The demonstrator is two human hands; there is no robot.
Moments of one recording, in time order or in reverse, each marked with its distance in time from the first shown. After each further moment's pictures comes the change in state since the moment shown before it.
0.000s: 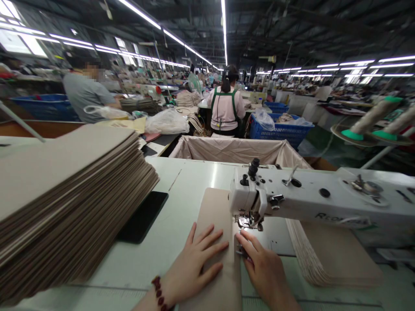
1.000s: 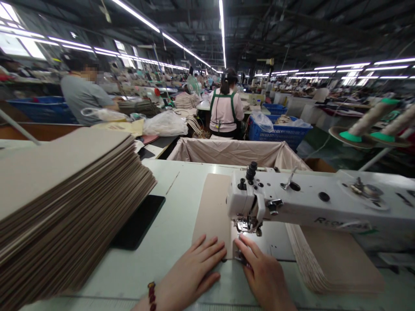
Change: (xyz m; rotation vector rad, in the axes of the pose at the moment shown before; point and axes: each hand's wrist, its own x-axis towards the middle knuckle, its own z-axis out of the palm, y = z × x) left_hand 0.003 -0.002 -0.001 -0.003 -0.029 0.146; right_hand 0.000 0.002 0.003 -0.003 0.005 -0.003
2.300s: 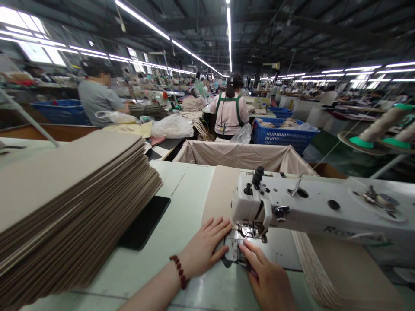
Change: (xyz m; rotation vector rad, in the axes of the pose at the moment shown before) left_hand 0.042 -0.033 0.007 0.025 0.077 -0.093; right_hand 0.002 0.007 0.006 -0.022 0.047 -0.039
